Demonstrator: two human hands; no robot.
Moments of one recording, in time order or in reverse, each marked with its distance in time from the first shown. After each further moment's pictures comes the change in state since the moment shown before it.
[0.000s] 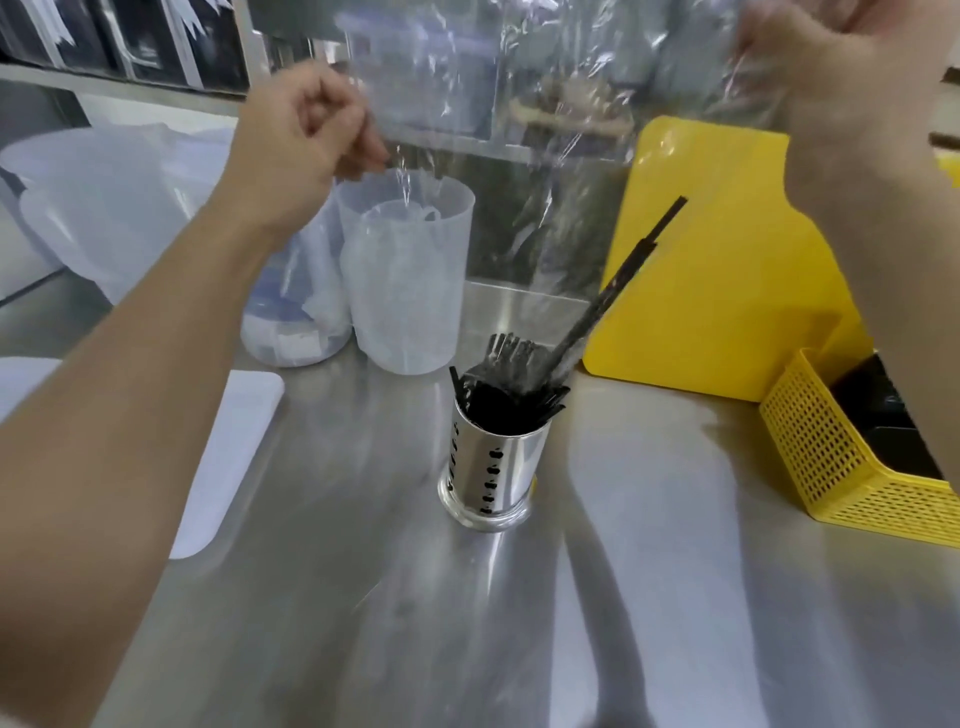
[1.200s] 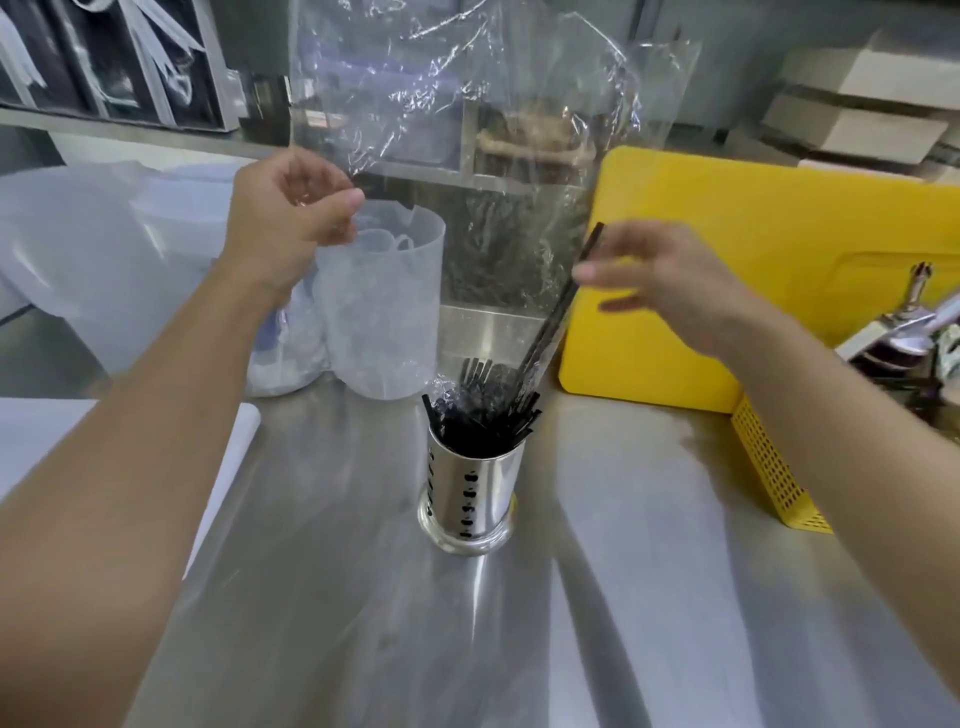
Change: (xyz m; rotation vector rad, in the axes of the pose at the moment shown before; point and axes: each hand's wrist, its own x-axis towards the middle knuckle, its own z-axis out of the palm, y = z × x) left_hand -0.007 -0.015 0.019 -0.174 0.112 -0.173; right_hand -0.075 0.000 0.012 -0.050 -0.541 0.624
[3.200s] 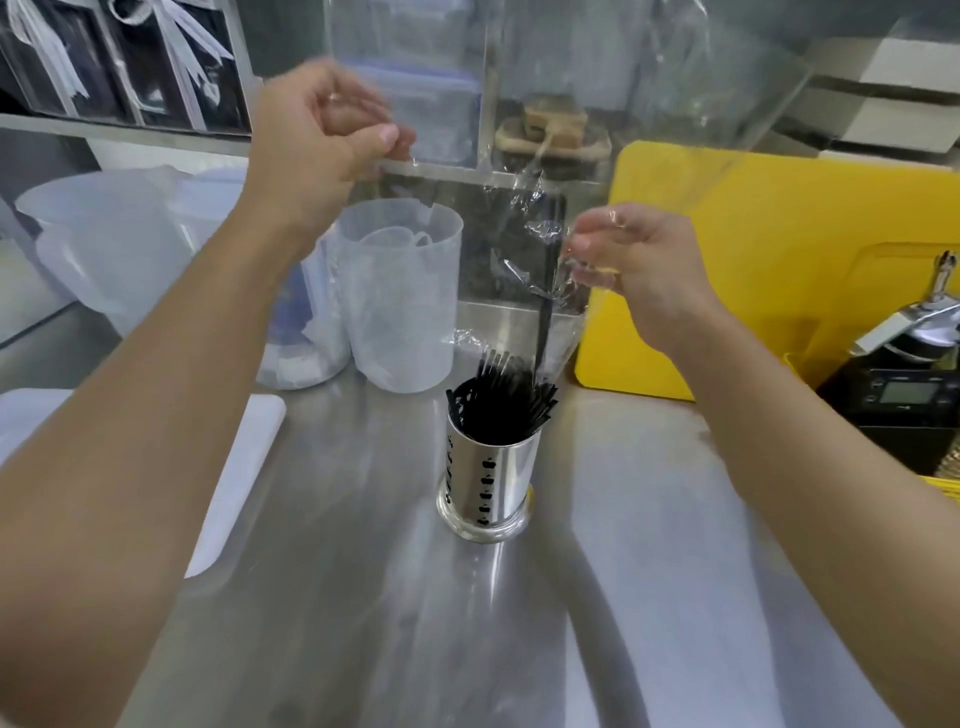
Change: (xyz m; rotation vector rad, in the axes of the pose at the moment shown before) left_hand 0.000 0.054 0.007 0.052 -0.071 0.123; right_hand 0.005 0.001 0.033 0.366 0.178 -0.134
